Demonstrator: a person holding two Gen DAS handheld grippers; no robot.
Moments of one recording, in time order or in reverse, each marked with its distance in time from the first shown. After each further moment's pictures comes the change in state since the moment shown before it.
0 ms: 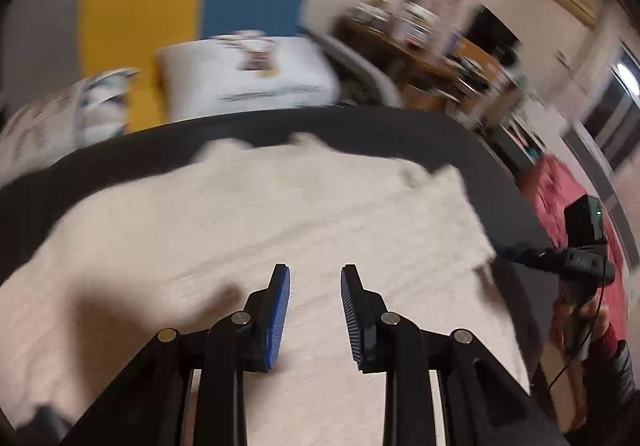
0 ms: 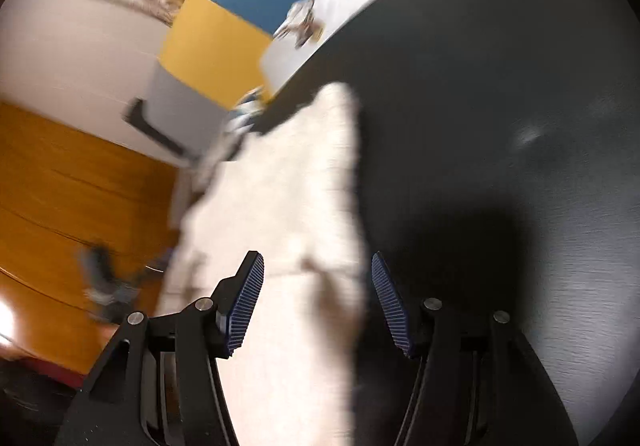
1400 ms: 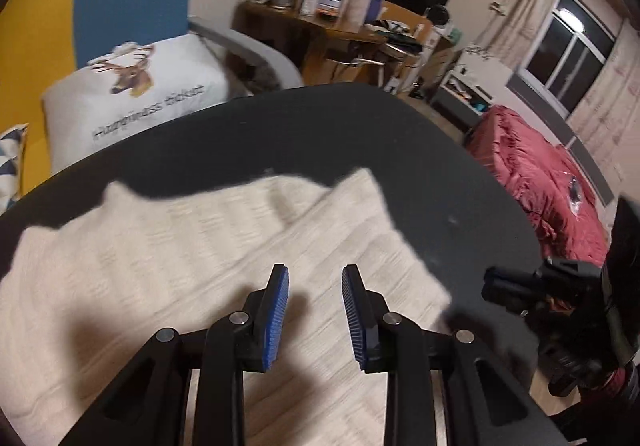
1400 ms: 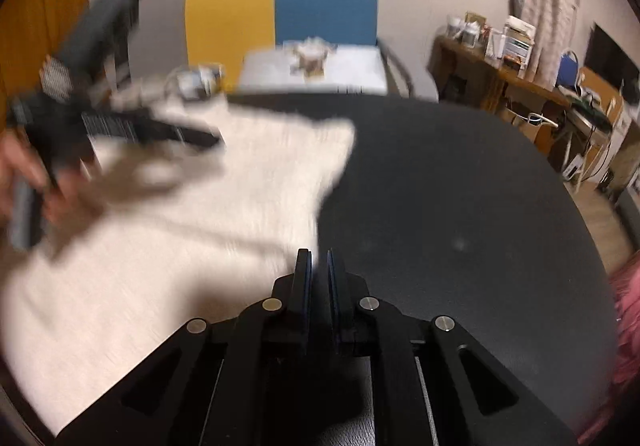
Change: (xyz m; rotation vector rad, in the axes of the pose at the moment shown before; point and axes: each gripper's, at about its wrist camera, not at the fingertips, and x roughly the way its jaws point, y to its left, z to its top) left arm 0.100 -0.084 0.044 0.167 0.047 -0.134; right arm -0.008 0.051 -0.022 -0.467 -0.166 -0.335
